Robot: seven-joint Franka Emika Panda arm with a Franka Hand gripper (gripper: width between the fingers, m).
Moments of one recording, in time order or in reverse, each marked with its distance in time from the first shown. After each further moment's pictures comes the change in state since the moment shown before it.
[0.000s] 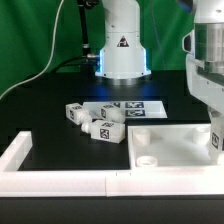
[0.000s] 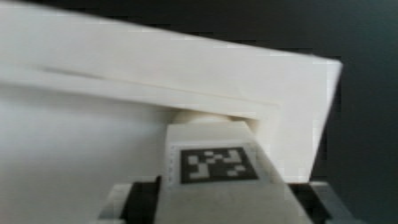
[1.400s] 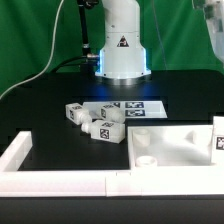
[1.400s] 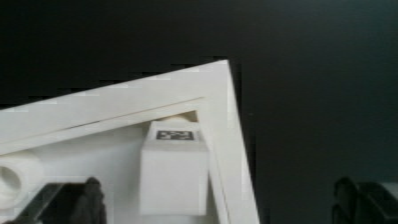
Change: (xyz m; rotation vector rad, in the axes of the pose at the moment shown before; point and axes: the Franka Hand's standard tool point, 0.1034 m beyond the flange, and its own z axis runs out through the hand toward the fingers) arm -0.009 -0.014 -0.068 0.105 -0.078 0.237
